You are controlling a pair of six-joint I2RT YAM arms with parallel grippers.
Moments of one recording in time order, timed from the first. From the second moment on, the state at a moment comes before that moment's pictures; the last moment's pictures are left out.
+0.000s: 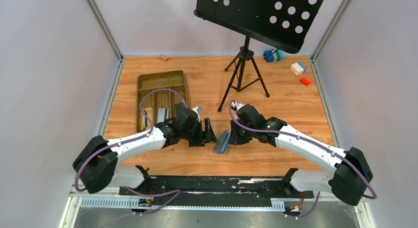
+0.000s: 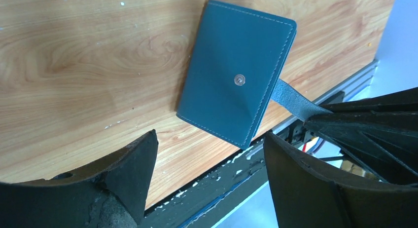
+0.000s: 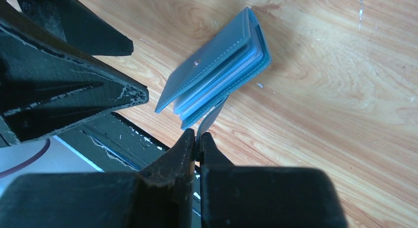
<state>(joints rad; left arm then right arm) -0.80 1.29 0.67 -0.18 0.22 -0.94 0.82 1.21 0.85 -0.55 -0.12 0.54</state>
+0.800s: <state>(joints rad) -0.86 1.46 0.86 -0.25 0.24 -0.79 0.82 1.19 0.81 -0.56 -0.14 0.57</state>
